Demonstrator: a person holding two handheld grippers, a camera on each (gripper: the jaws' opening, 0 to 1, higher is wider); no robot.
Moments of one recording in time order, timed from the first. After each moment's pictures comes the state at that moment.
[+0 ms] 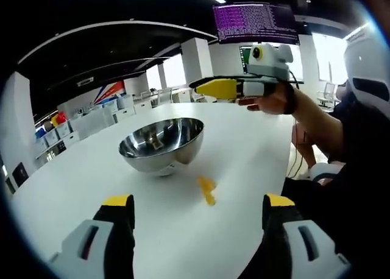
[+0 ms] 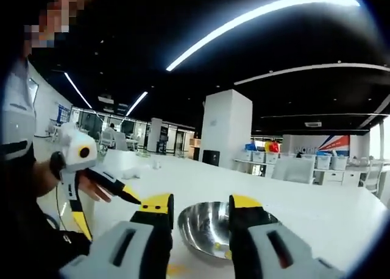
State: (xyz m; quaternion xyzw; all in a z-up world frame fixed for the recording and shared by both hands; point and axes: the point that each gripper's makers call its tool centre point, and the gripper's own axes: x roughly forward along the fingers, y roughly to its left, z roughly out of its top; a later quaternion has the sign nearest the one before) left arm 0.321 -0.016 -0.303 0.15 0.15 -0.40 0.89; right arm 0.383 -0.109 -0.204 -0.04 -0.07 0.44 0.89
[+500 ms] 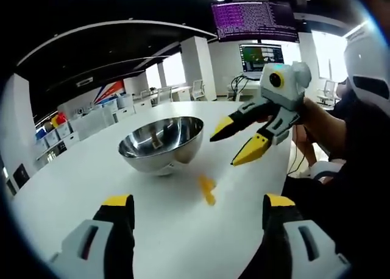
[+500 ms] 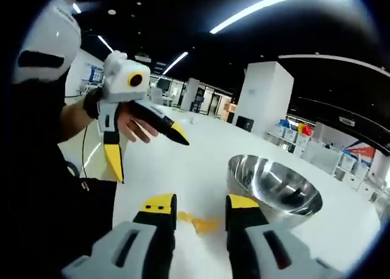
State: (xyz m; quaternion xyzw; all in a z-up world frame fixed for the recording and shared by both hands) left arm 0.321 -0.016 -0.304 0.16 0.16 -0.39 0.89; right arm 0.347 -0.085 -0.313 -0.17 0.04 0.51 0.84
